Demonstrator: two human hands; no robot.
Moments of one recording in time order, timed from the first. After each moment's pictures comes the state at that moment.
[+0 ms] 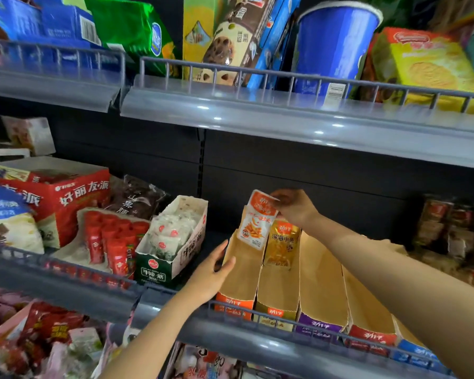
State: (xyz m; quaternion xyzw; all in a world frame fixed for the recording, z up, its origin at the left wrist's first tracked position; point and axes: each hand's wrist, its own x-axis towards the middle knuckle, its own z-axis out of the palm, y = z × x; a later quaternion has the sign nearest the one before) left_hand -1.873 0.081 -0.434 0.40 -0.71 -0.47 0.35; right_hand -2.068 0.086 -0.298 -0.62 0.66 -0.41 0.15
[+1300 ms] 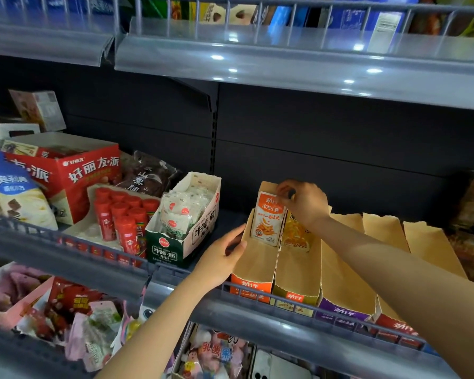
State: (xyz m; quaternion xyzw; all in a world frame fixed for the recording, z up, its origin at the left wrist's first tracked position) left_hand -1.868 0.074 -0.450 0.37 -0.74 -0.44 0.37; right_hand -2.078 0.055 -0.359 -0.66 0.68 -0.32 -0.07
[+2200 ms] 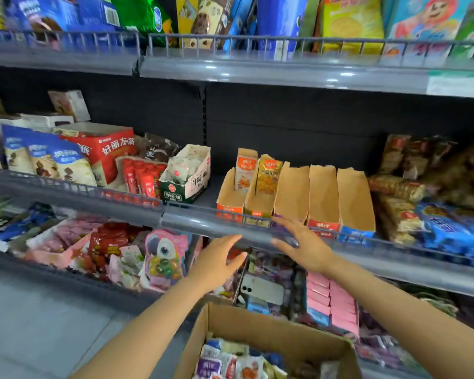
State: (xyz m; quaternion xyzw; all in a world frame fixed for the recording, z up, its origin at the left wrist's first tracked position) left_hand -1.854 0.277 -0.468 0.45 -0.84 -0.22 0.22; right_hand -2.081 0.321 -0.424 -0.73 0.63 -0.24 0.12
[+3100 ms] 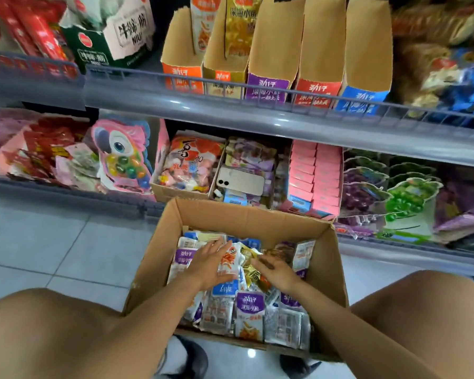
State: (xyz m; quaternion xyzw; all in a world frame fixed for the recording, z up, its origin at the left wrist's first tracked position) left_hand -1.876 0.359 -0.718 0.44 -0.84 -0.31 -0.14; right_hand -2.071 0.441 -0.715 -0.43 0.72 -0.16 0.51
